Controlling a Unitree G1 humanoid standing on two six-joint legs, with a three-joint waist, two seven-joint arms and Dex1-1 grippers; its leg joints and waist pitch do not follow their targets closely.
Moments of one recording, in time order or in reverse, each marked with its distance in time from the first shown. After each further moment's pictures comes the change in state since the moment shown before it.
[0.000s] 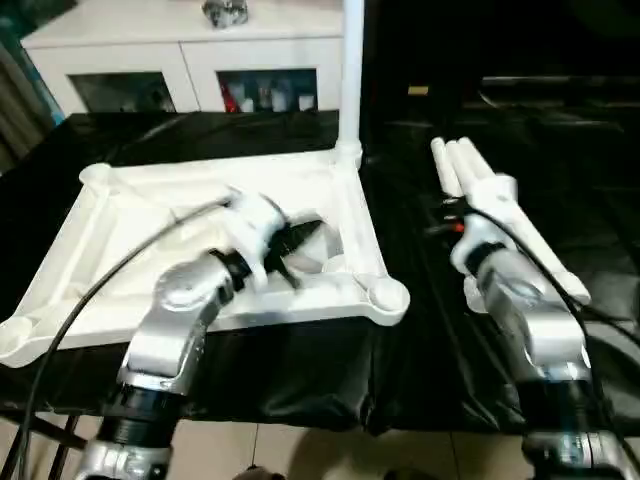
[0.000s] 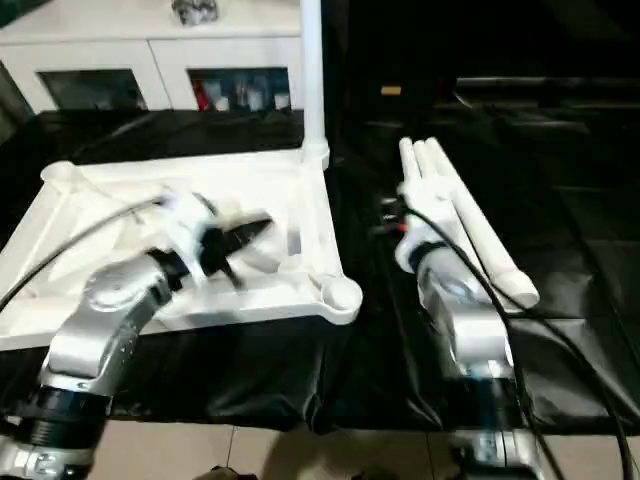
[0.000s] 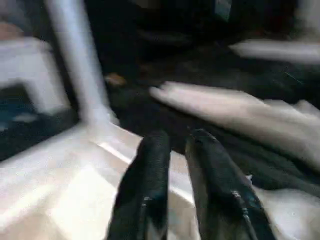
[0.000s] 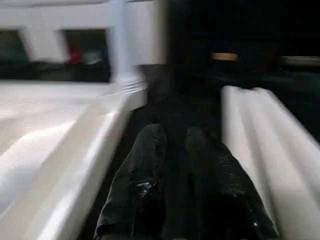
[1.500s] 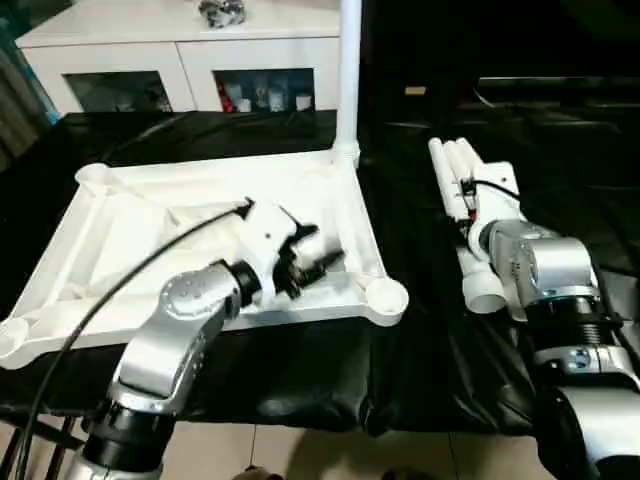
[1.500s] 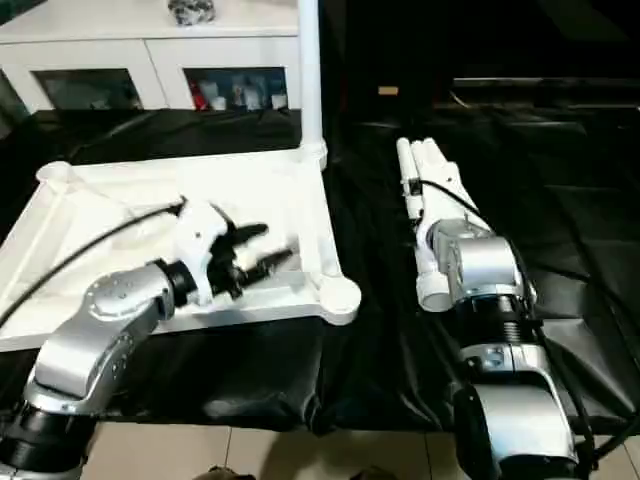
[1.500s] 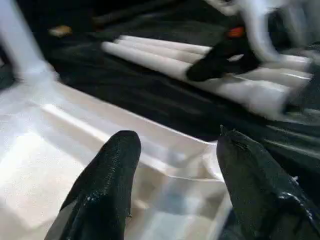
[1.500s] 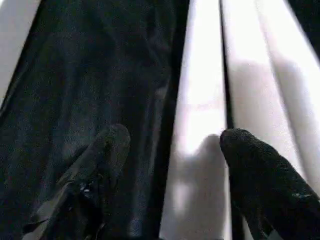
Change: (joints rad) left arm 0.030 0.141 -0.193 -0.189 -0.039 0.345 -0.123; right arm -0.371 -0.137 0.065 0.487 -0.082 0.408 -0.063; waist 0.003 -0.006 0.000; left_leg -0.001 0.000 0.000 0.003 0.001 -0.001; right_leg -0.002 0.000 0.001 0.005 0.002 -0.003
